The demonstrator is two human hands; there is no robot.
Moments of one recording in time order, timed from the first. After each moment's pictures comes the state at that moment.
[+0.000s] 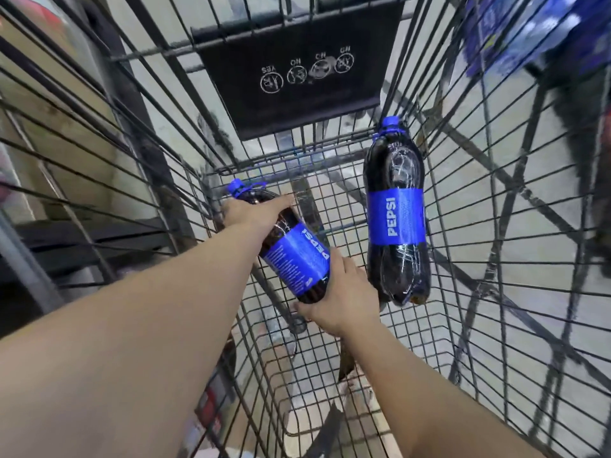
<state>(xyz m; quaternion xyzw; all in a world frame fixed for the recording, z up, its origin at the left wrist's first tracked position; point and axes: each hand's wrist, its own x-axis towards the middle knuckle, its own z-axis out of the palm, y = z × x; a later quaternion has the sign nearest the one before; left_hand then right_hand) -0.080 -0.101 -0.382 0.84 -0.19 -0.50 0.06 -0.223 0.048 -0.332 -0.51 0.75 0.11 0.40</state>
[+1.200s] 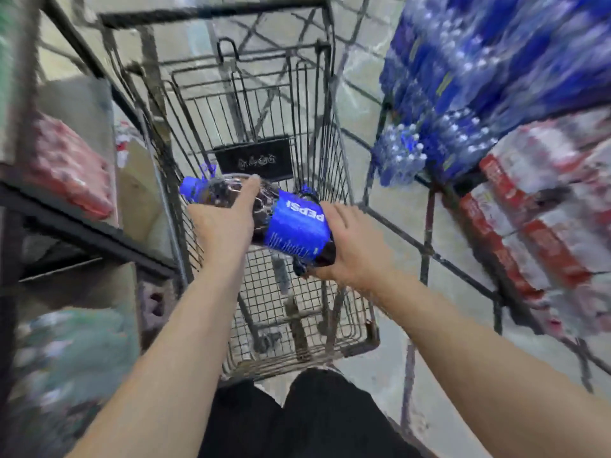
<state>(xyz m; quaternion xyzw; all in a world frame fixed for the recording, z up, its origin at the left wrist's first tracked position) -0.188 0.103 0.018 0.73 -0.26 -0.39 0.49 -0.389 0.149 -0.011 -0.77 0.62 -0.08 0.14</state>
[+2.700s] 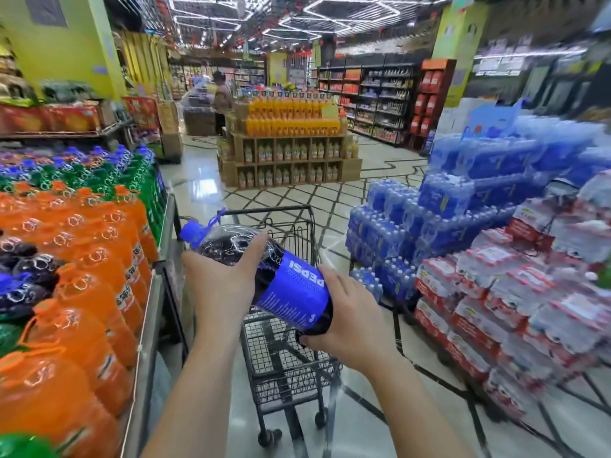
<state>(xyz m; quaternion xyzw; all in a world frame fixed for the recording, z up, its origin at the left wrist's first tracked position) -0.066 0.552 0.352 0.59 -0.41 -0.31 0.62 -0.259 0.588 0.293 -0.73 0.62 -0.27 0.01</state>
